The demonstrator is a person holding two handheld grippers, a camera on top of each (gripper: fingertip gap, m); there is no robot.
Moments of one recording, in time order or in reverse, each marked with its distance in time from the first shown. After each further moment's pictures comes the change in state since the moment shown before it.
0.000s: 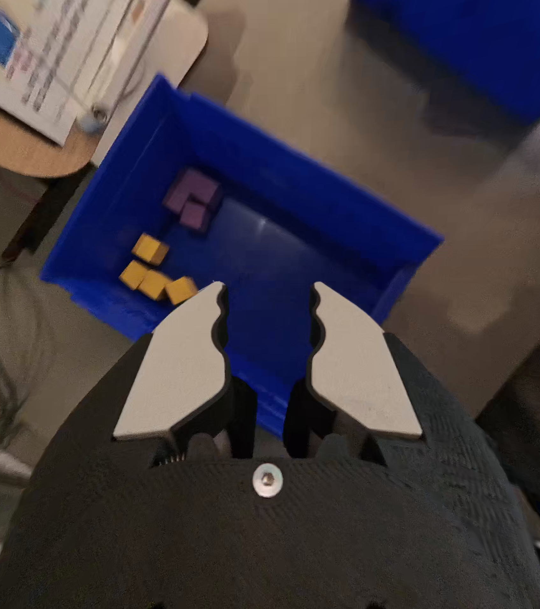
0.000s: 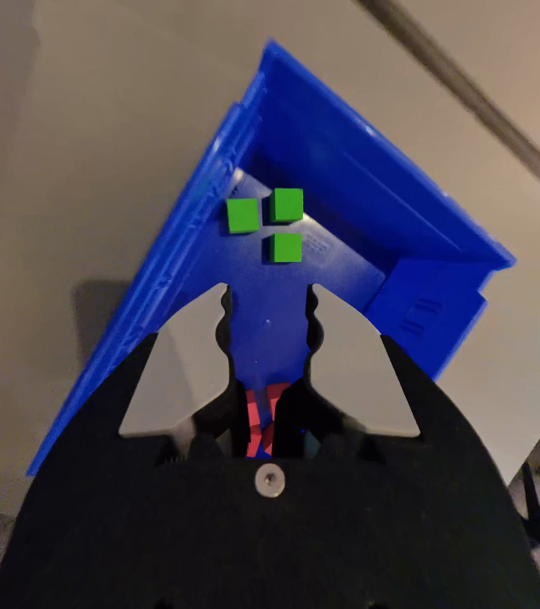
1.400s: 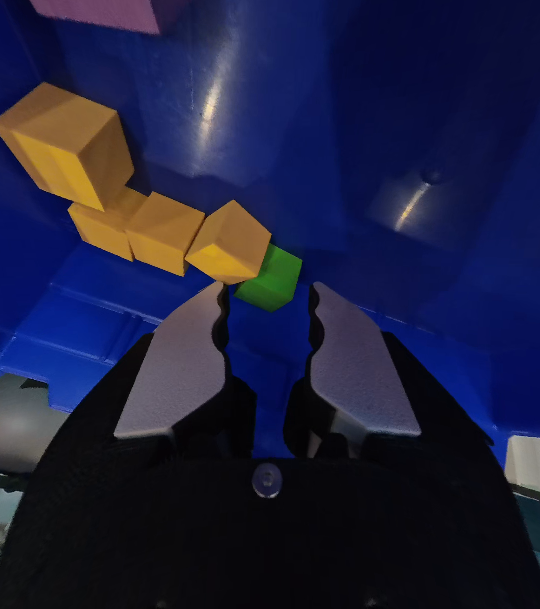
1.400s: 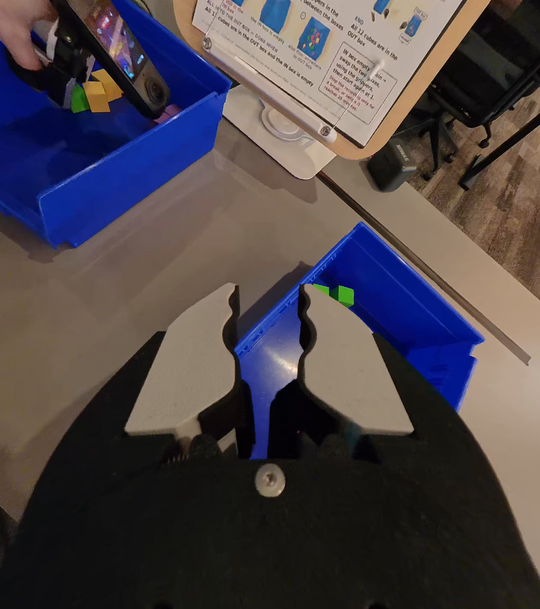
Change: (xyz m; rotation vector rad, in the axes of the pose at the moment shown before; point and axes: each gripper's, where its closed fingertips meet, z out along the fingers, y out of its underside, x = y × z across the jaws) left arm -0.093 0.116 0.116 -1.023 -0.183 0.296; right arm -0.100 0.005 -0.113 0.589 -0.014 -0.207
